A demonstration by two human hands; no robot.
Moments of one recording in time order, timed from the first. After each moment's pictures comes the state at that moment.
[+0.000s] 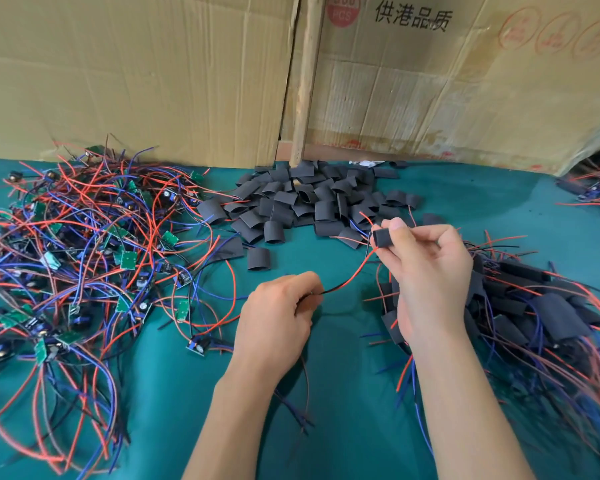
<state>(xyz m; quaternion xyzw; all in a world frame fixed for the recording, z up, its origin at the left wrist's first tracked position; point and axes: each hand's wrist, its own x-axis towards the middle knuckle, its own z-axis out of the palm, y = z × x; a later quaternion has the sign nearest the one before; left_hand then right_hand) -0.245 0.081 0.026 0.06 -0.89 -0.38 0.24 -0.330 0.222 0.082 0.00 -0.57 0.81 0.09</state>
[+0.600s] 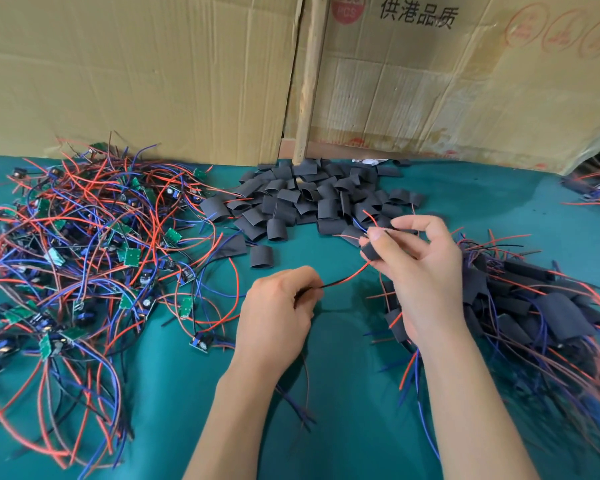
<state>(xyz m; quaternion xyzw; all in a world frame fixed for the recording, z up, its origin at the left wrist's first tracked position) -0.245 0.082 0.027 0.09 -0.87 -0.41 0.26 -0.331 0.226 0.076 0.09 -0.64 0.76 0.03</state>
